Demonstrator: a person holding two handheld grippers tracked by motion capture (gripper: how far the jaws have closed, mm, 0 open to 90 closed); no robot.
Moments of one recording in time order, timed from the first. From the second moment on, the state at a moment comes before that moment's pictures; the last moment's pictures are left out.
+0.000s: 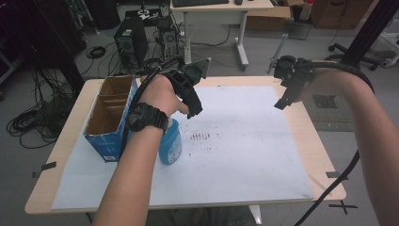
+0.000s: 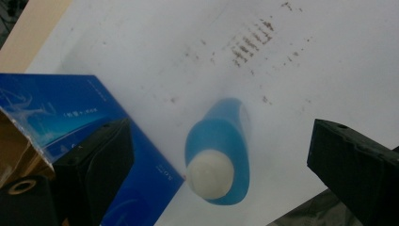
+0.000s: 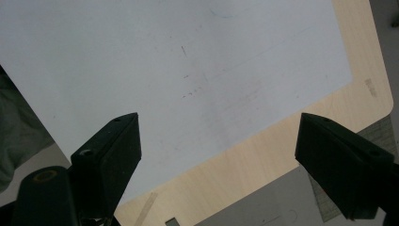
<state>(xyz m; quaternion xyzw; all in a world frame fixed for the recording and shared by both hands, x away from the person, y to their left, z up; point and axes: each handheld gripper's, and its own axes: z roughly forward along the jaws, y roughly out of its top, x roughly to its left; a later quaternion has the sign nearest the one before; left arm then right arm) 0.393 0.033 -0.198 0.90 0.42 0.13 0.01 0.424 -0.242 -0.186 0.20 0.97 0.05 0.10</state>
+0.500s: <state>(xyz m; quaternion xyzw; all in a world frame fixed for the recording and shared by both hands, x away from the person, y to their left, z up) 0.390 0.043 -0.201 0.88 0.45 0.14 0.00 0.423 -0.244 -0.187 0.19 0.97 0.05 0.10</state>
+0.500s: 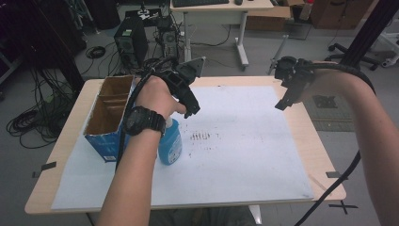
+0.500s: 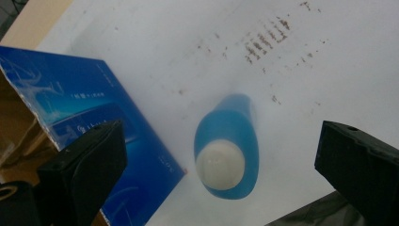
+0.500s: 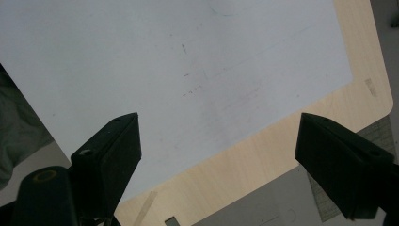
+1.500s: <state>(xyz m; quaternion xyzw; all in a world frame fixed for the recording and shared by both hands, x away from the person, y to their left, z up) 0.382 0.060 -0.235 0.88 0.47 0.12 -0.01 0.429 -0.234 -0.195 0.19 0.98 0.04 0.10</state>
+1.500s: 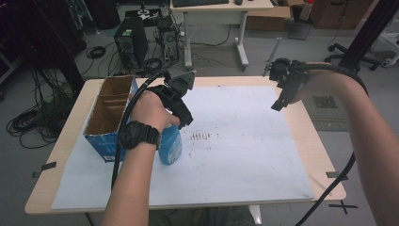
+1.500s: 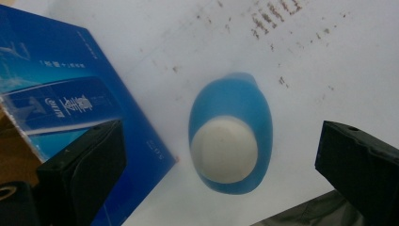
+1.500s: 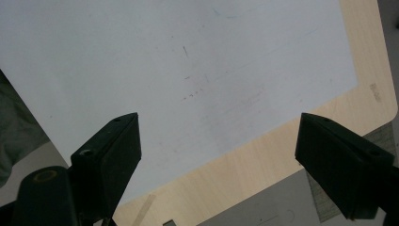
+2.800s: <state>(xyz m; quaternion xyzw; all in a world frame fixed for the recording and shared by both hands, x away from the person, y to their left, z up) 0.383 0.069 -0.284 0.88 0.47 0.10 0.00 0.428 -0.226 -0.199 0.18 0.98 0.04 0.09</state>
